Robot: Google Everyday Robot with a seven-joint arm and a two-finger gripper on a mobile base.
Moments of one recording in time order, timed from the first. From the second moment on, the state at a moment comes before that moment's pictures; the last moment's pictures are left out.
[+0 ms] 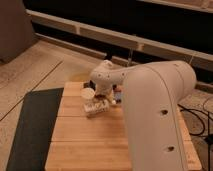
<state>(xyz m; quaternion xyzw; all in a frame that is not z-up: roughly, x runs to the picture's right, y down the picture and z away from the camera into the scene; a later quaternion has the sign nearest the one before) -0.016 0.057 0.900 -0.13 0.21 0.81 0.53</state>
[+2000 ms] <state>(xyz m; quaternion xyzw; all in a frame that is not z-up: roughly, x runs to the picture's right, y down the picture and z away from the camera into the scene) -0.015 0.057 0.900 -0.13 0.21 0.81 0.53</state>
